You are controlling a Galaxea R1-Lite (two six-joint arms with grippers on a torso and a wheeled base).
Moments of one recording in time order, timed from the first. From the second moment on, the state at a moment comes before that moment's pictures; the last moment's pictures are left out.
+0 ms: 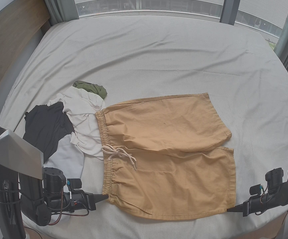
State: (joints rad) left arm -0.26 2.32 -0.13 -1.55 -0.54 -0.36; right arm -0.13 2.17 -0.03 -0.98 0.72 -0.16
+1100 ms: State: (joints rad) left arm -0.26 2.32 -0.12 -1.55 -0.54 -0.34; right arm -0.13 2.21 -0.03 -1.08 0.70 -0.15
